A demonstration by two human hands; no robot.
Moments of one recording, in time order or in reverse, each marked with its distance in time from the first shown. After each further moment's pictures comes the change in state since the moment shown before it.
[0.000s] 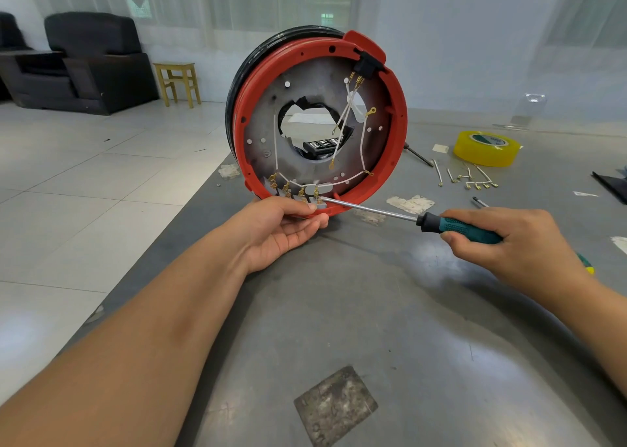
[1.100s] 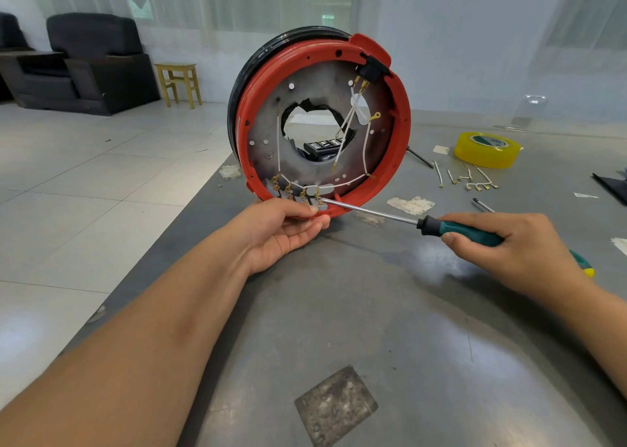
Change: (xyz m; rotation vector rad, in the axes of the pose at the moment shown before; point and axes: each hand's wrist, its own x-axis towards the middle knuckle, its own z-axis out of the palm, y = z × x) left_hand 0.000 -0.001 -0.001 -0.010 0.002 -0.004; right_hand -0.001 -0.004 -0.005 0.134 -0.051 0.061
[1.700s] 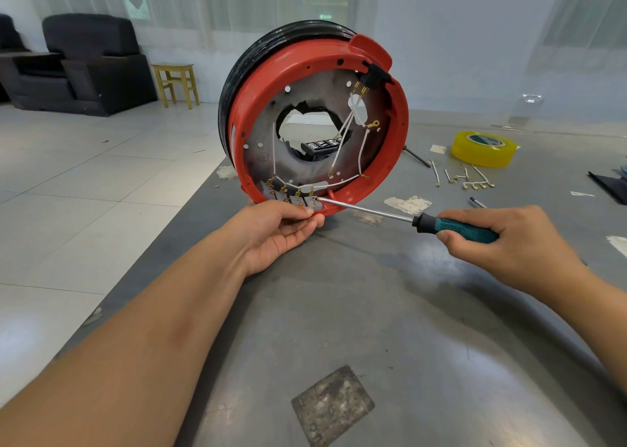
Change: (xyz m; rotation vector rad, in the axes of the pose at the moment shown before) left_hand -0.002 -0.001 0.005 -0.045 0.044 0.033; right_hand 0.003 -0.005 0.000 -0.082 -0.013 0.076
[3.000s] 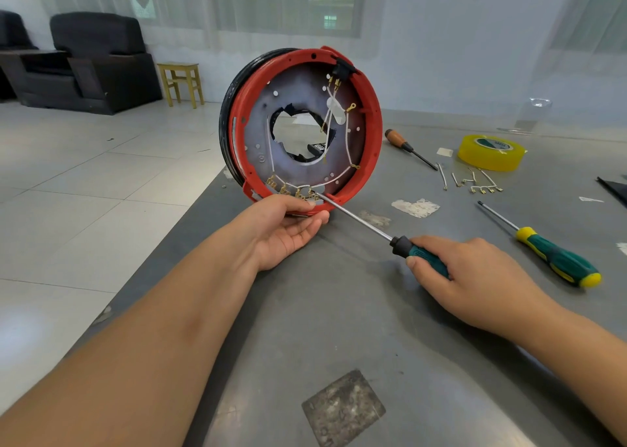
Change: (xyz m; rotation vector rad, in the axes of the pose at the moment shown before) left_hand 0.006 0.006 -0.003 -0.077 0.017 -0.040; right_hand -0.010 -0.051 0.027 -0.264 -0.318 0.015
